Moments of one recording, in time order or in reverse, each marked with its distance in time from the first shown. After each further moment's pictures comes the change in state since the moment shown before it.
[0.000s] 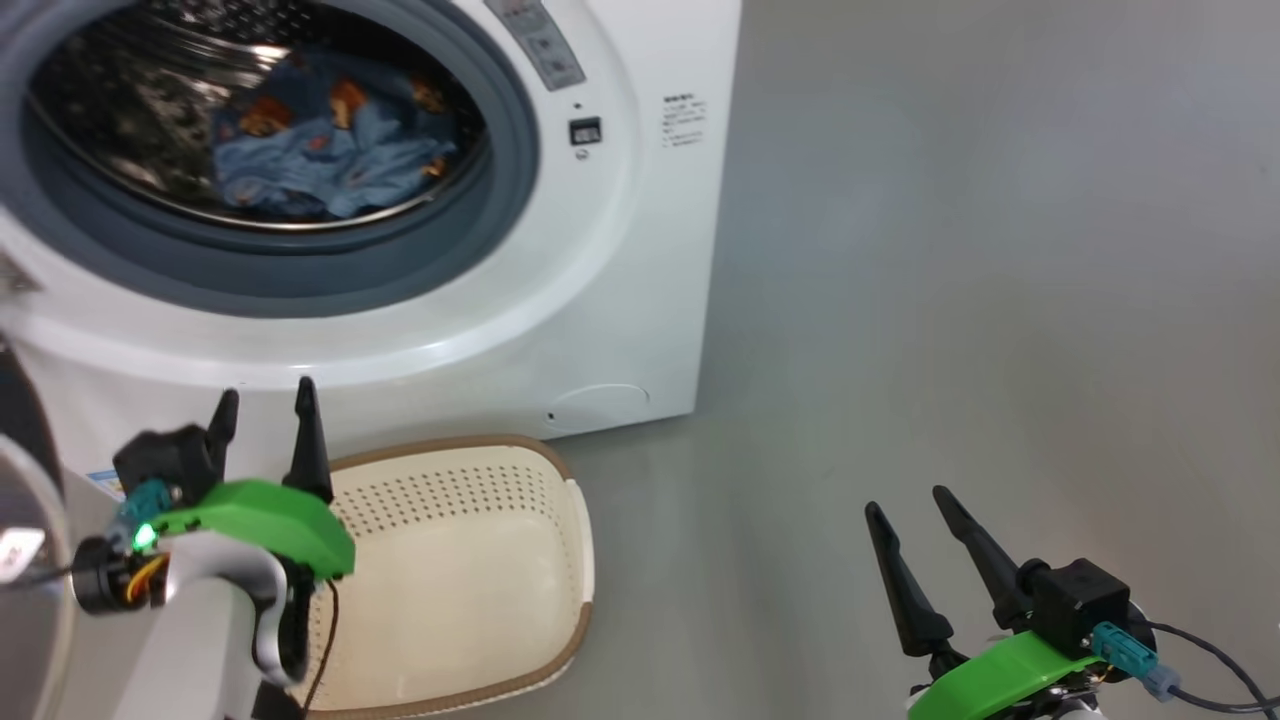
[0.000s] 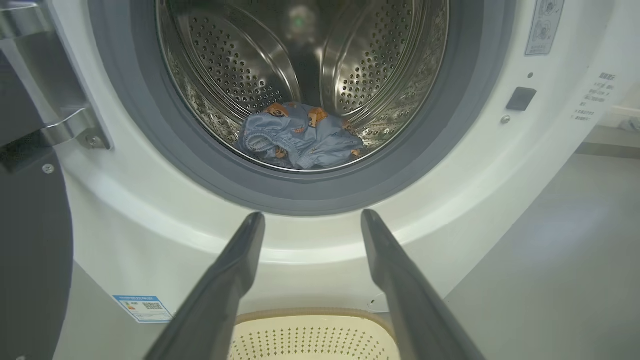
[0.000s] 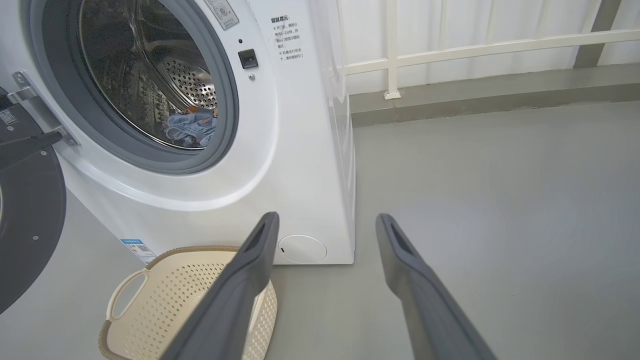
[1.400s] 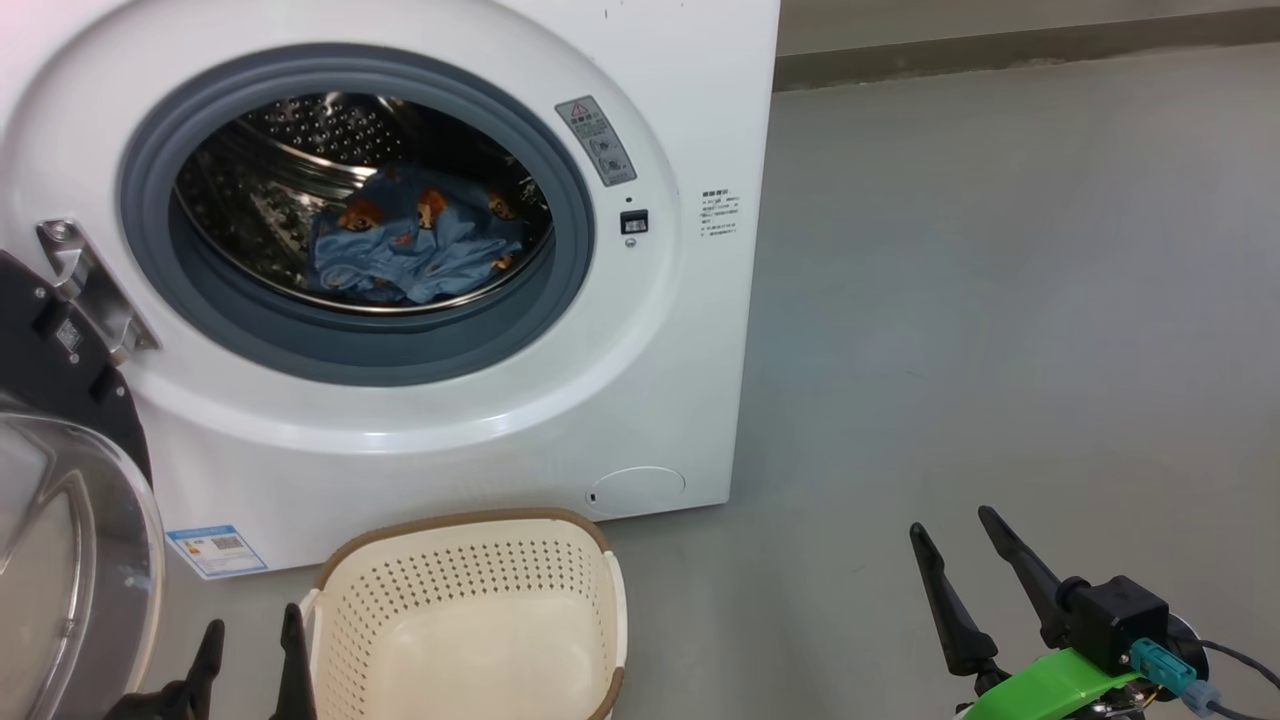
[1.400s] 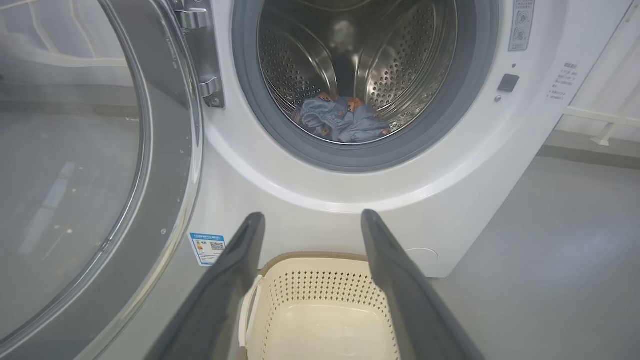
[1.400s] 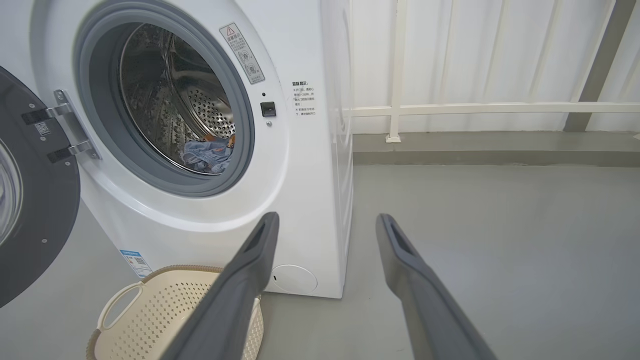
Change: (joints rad) left arm 0.537 -0.018 0.097 -0.399 0.028 0.013 0.000; right arm 0.033 -0.074 -0.026 0.005 -0.007 0.000 0.000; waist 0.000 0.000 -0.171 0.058
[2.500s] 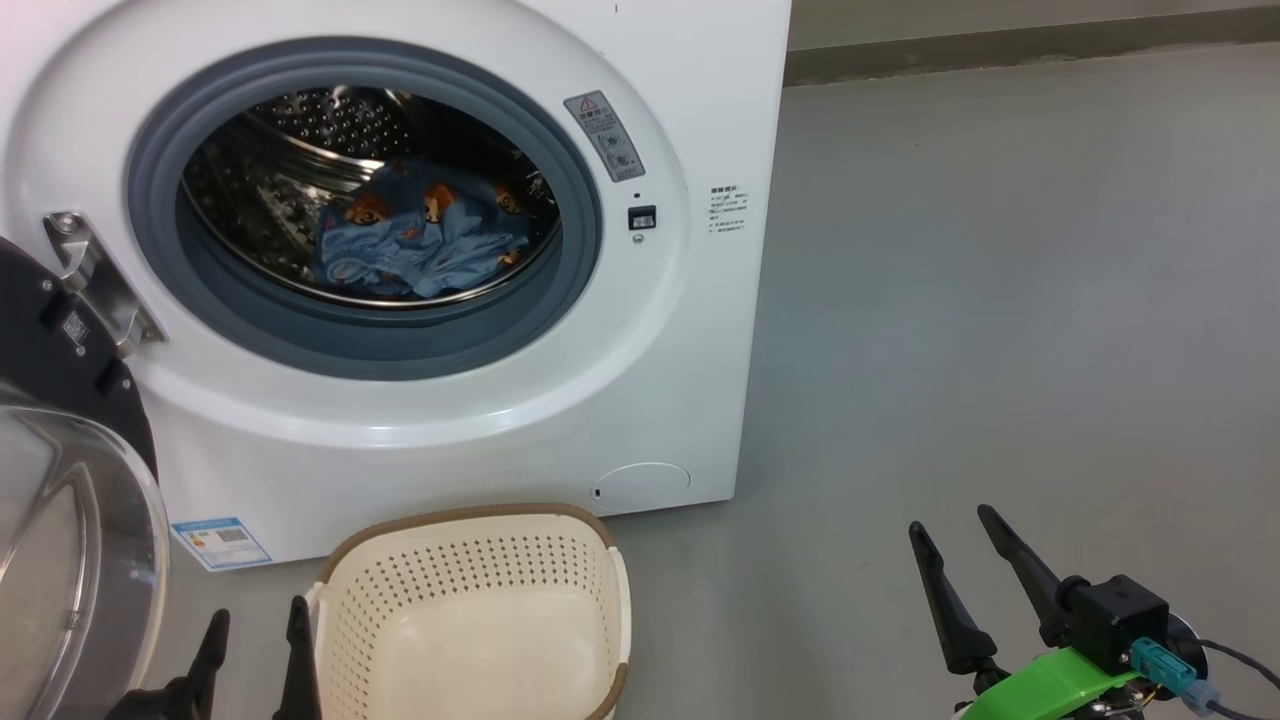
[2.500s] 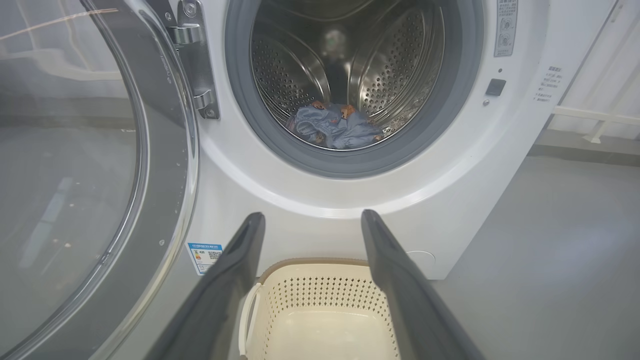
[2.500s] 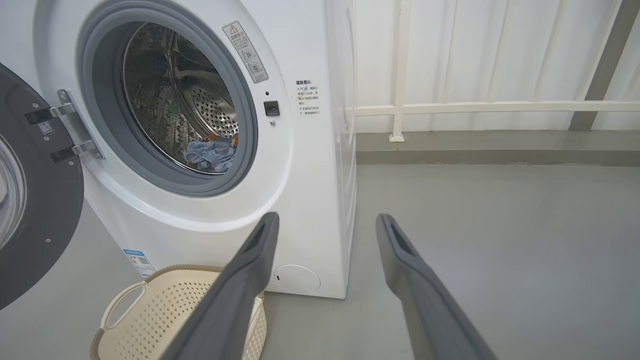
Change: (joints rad) left arm 0.013 0.005 -0.009 -0.045 0.017 -0.049 0.000; right arm 0.000 0.004 -0.001 -0.003 0.000 0.000 0.000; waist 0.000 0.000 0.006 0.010
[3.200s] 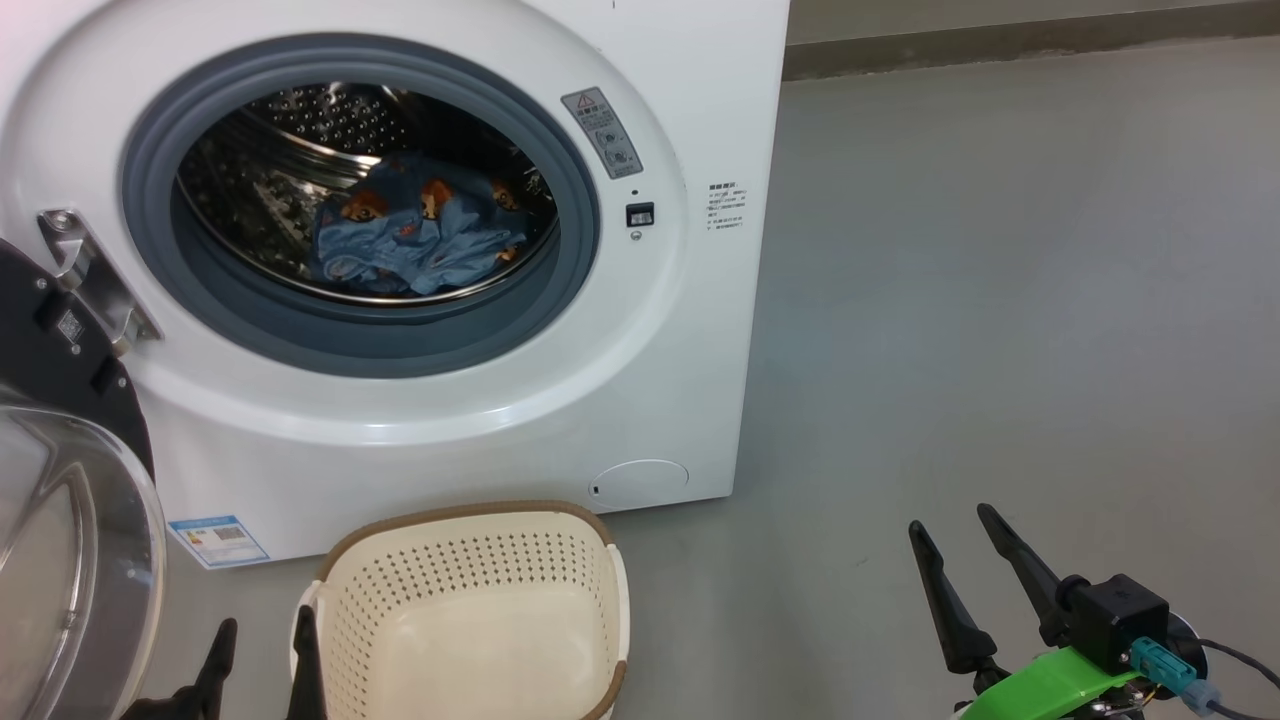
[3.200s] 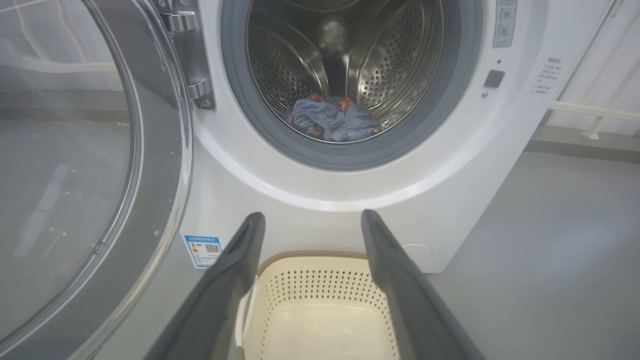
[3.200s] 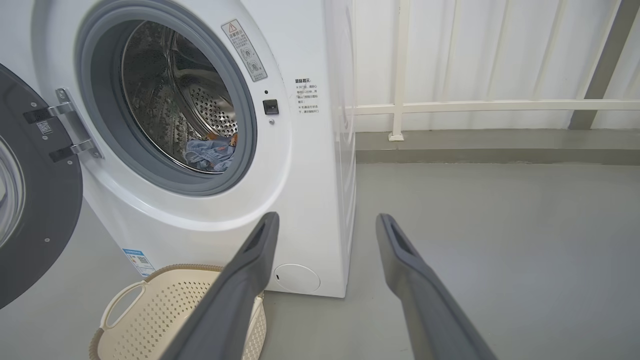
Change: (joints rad) left arm 0.017 -0.014 0.004 -0.004 0.009 -0.009 0.000; right arm 0.000 0.000 0.001 -0.003 0.000 0.000 0.000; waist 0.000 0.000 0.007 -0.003
